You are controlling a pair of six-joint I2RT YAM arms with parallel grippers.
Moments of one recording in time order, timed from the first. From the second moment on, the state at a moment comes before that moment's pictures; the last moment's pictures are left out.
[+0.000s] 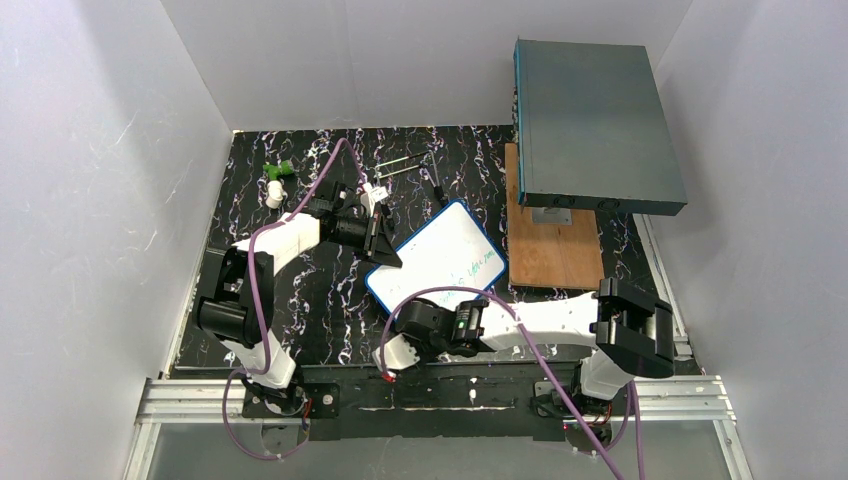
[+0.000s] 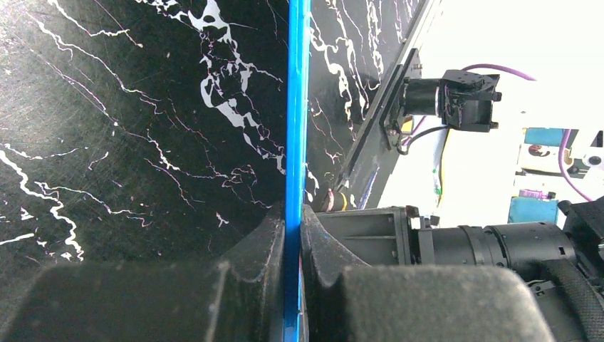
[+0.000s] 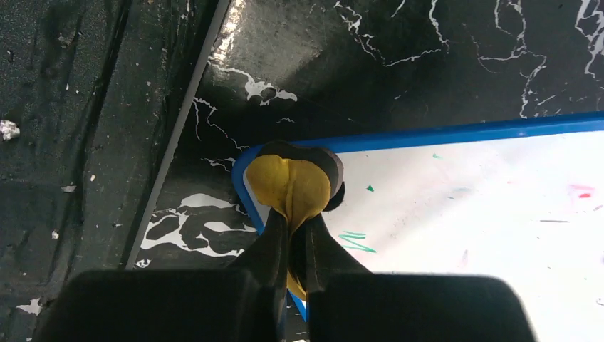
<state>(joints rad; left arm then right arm) -0.26 1.66 1.03 -0.46 1.02 -0.11 1.37 1.58 0.94 -0.40 0.09 -0.85</state>
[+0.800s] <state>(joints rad) -0.26 1.67 1.03 -0.46 1.01 -0.11 1.31 1.61 0.99 -0.39 0.19 -0.79</state>
